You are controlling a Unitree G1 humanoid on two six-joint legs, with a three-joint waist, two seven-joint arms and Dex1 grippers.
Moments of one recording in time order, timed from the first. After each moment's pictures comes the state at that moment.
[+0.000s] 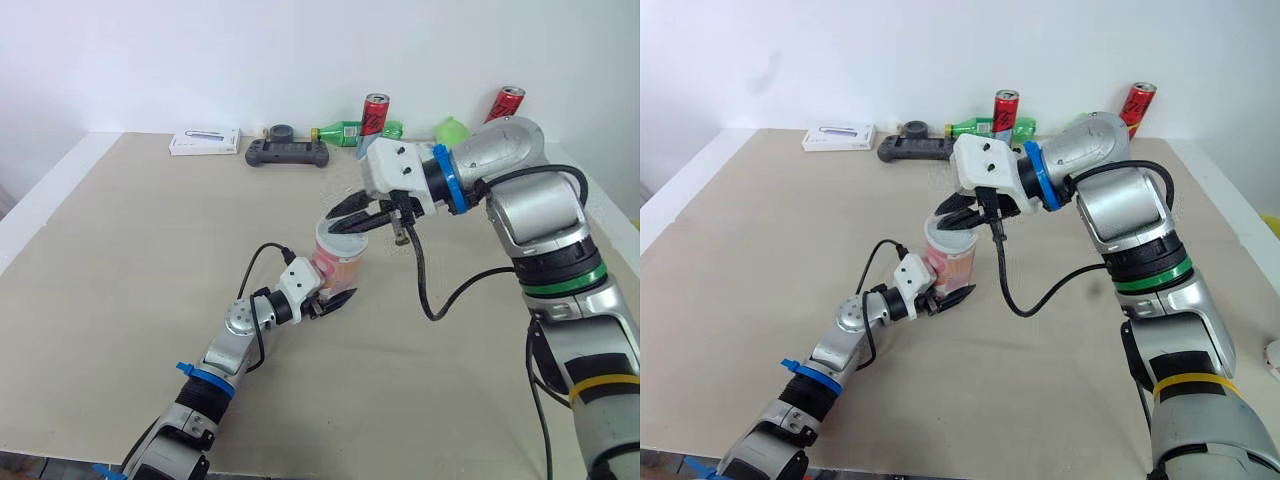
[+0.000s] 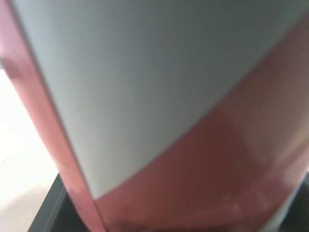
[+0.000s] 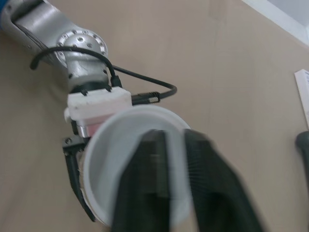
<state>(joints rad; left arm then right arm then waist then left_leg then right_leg) -0.44 0.13 -0.27 0.36 -0.08 -0.16 -0.69 -1.10 -0.65 0.31 0.05 0.14 0.40 1.44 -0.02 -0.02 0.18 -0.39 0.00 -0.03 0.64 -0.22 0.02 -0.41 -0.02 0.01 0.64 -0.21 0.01</state>
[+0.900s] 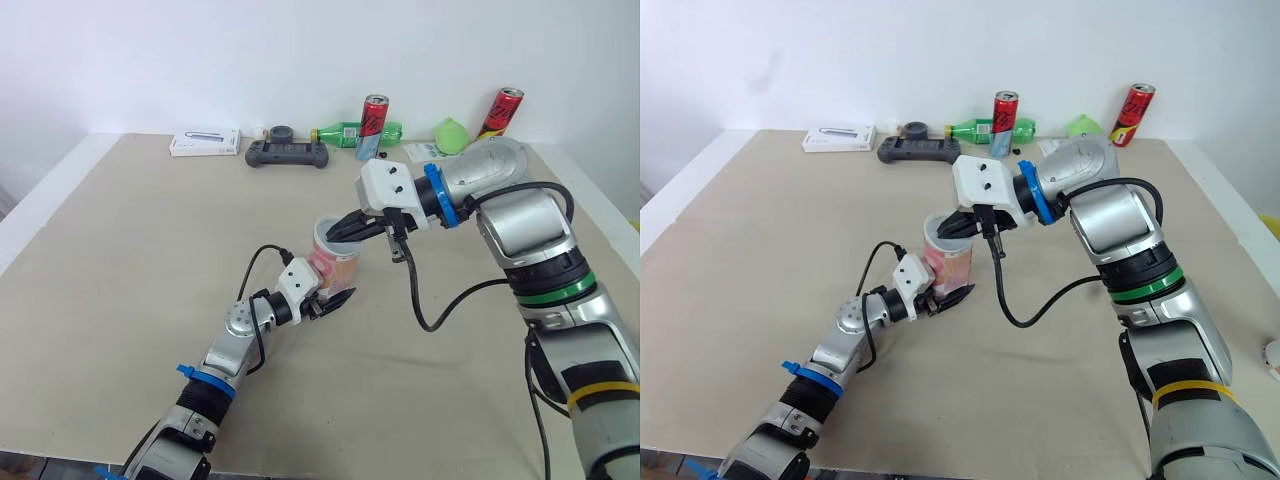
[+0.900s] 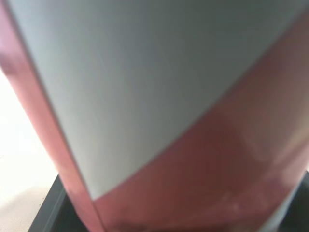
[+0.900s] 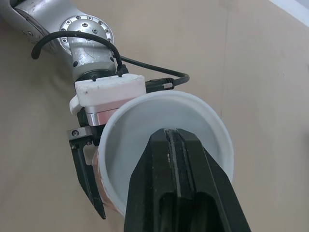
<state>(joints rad) -0.43 0.12 -0.27 0.36 -0.09 -0.15 -0.68 -1.05 -0.65 0.35 0.08 0.11 0.35 1.43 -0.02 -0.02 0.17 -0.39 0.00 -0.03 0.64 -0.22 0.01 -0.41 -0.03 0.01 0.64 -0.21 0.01</state>
